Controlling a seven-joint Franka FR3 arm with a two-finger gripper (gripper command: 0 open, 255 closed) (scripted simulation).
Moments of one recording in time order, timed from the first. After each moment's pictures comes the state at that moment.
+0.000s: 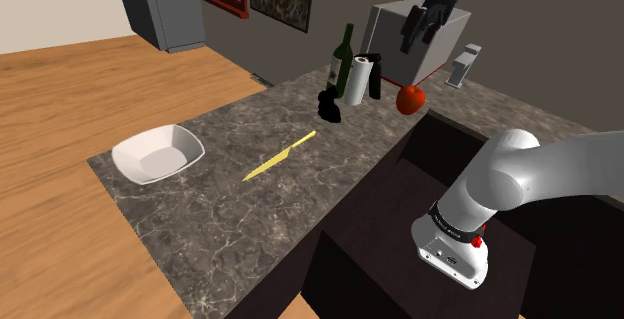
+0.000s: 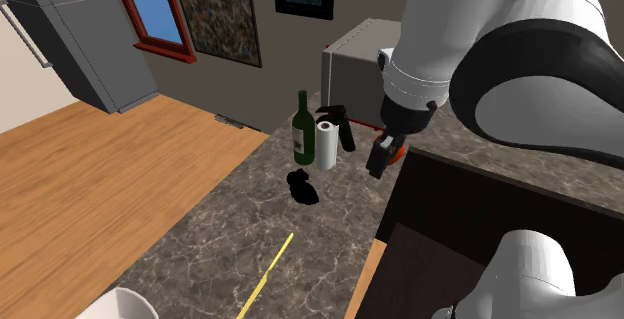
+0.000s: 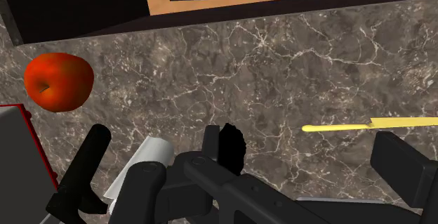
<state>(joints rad) 0.01 -0.83 0.00 -2.28 -0.12 1.55 0.07</state>
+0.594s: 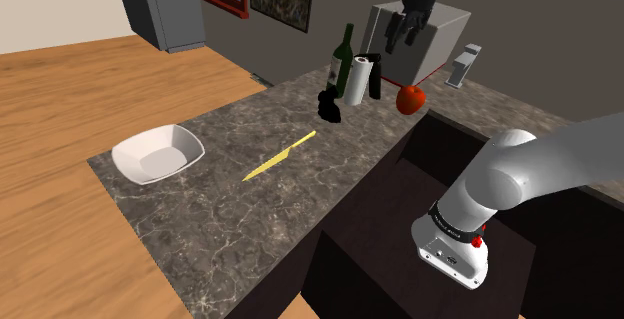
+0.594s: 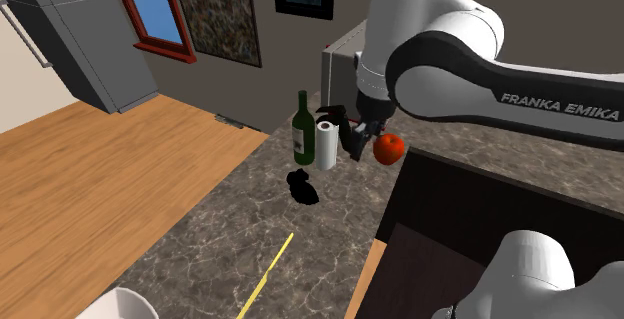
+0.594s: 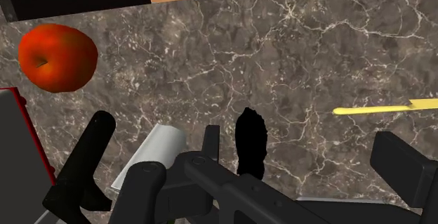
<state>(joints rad) -0.01 -0.64 -0.10 -2.26 -0.16 1.71 -0.01</state>
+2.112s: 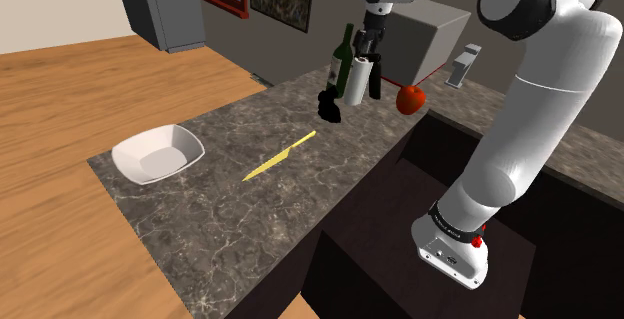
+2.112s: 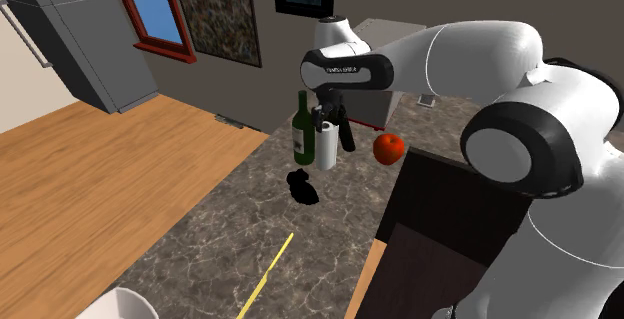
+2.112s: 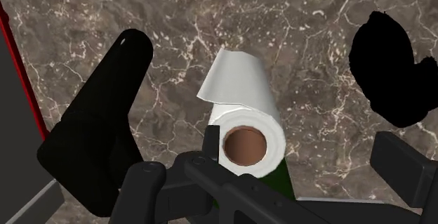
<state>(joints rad) -0.10 0.20 -0.35 -1.74 0.03 1.98 -0.38</state>
